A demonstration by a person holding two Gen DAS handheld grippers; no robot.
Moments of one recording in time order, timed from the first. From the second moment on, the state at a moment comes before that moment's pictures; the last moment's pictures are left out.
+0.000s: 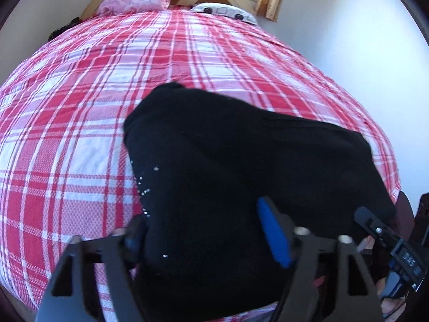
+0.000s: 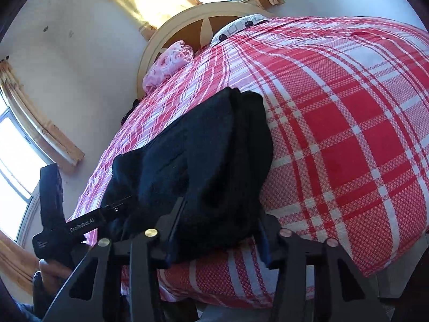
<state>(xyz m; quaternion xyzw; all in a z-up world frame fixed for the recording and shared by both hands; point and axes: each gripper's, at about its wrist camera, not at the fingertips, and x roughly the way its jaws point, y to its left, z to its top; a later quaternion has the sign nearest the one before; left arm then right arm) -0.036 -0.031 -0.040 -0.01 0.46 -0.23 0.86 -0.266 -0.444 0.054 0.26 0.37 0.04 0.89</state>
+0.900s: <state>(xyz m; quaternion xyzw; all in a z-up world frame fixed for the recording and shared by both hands) -0.047 -0.025 -0.011 0.02 0.40 -0.22 0.89 -0.264 -0.391 0.091 0.09 0.36 -0.01 0.93</state>
